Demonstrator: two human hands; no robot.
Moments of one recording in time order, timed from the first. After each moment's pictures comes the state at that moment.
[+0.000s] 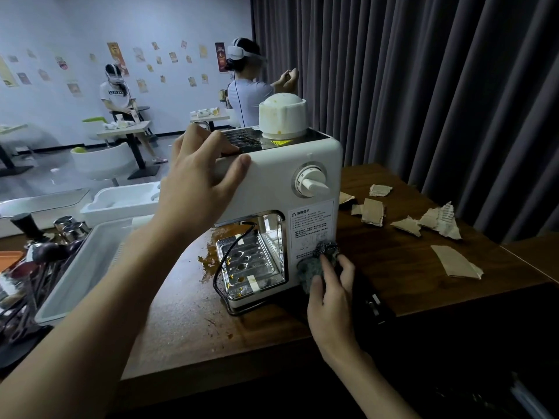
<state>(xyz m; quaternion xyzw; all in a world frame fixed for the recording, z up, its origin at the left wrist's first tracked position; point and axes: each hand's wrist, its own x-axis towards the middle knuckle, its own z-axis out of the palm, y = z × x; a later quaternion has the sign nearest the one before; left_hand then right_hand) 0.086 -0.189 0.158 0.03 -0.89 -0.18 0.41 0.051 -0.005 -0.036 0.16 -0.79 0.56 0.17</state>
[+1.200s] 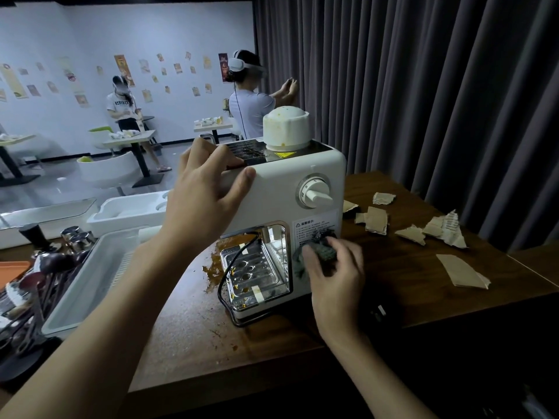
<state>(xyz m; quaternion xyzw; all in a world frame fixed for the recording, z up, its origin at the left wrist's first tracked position) 0.087 -0.189 0.157 0.02 -0.89 -0.18 0.41 0.042 -0.020 0.013 0.13 -0.72 0.64 0.24</state>
